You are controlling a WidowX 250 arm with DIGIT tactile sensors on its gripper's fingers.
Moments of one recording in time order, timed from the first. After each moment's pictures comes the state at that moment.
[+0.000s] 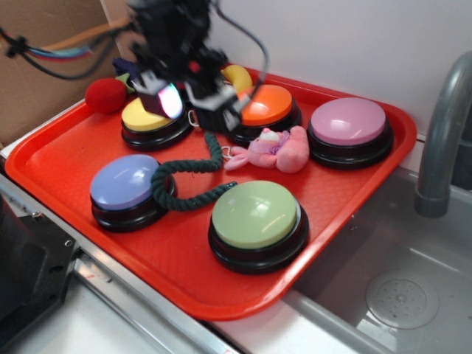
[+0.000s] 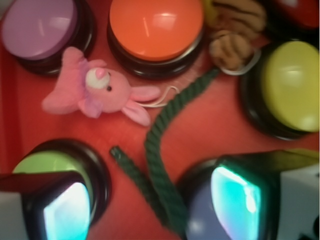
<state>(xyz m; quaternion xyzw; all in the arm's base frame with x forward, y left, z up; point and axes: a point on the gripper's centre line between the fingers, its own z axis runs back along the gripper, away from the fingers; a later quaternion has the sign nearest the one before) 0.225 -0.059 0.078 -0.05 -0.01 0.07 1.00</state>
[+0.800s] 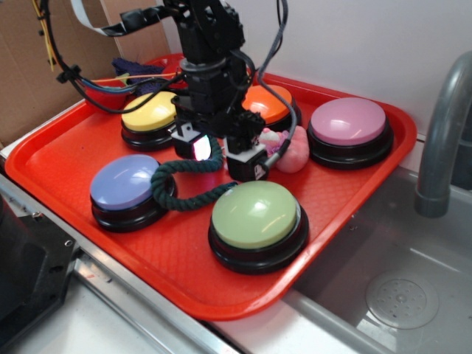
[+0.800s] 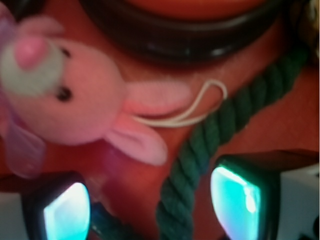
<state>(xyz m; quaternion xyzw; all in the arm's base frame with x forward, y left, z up) 0.235 -0.063 0.025 -0.03 0.04 0.07 1.00</state>
